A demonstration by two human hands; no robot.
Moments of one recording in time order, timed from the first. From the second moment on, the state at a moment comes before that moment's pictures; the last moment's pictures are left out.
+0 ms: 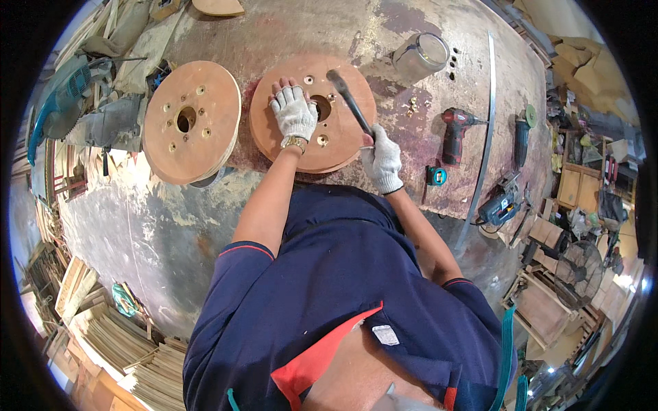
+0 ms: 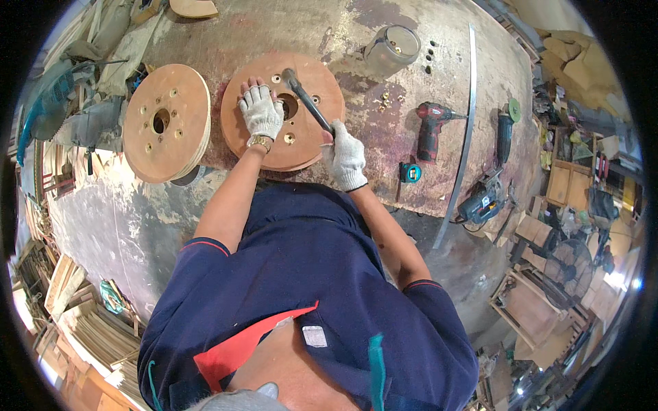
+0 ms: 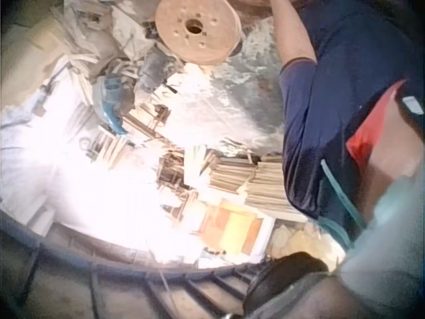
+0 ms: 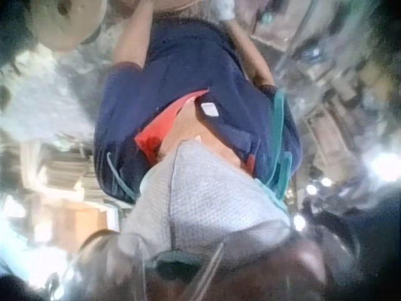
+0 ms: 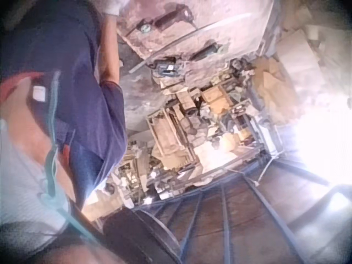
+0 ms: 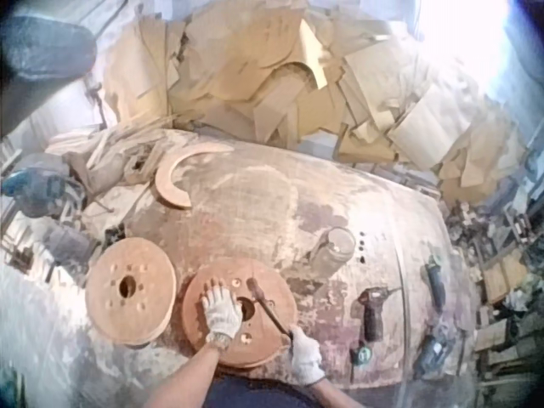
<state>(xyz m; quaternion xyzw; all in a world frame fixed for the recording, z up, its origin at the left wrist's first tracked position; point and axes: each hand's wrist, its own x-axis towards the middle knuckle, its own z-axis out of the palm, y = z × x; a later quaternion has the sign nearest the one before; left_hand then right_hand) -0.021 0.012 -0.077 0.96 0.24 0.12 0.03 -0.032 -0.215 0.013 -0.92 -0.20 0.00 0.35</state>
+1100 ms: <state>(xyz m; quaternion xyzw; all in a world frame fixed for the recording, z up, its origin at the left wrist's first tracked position) -0.019 0.011 -0.075 0.96 0.25 0.13 0.02 -0.009 -0.211 0.068 -0.83 -0.25 -0.06 0.49</state>
